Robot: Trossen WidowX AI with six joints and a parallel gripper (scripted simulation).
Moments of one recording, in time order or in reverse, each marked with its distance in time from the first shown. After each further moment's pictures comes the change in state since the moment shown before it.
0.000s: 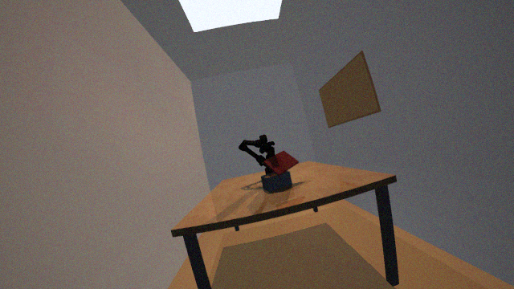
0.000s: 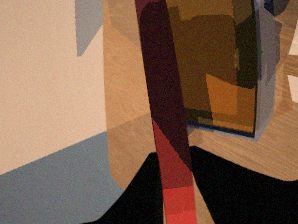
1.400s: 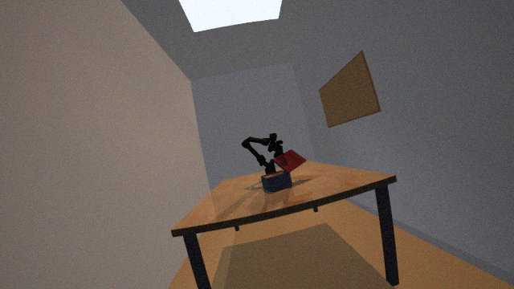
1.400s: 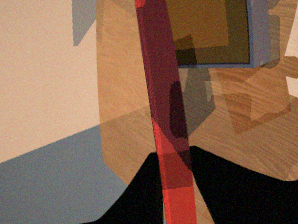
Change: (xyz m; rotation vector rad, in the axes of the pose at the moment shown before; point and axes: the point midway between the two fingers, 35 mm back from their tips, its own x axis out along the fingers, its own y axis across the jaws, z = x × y) arm -0.003 -0.007 -0.086 -0.006 0.006 -0.007
